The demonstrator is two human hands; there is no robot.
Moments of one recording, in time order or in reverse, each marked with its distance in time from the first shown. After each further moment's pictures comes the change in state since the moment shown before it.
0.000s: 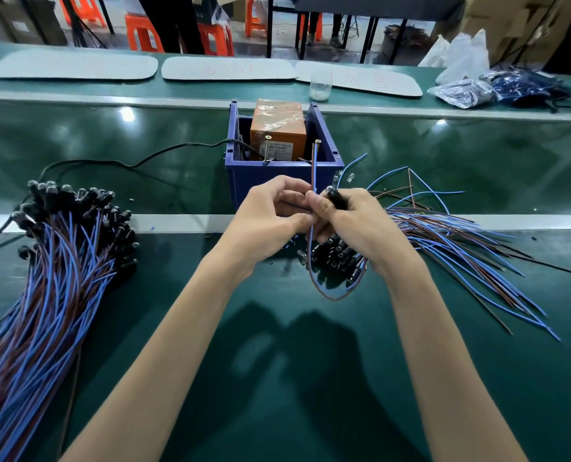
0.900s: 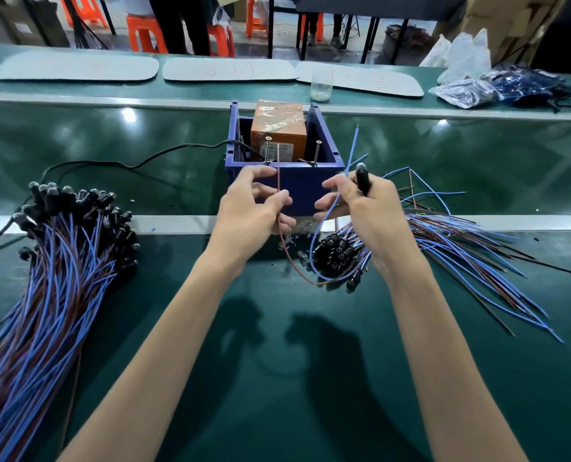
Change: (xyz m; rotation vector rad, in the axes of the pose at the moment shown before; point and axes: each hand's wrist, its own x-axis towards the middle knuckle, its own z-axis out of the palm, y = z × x) left_hand 0.007 -0.008 -0.009 -0.039 0.234 -0.039; right_hand 0.004 -0.001 -0.003 0.299 0.230 0.027
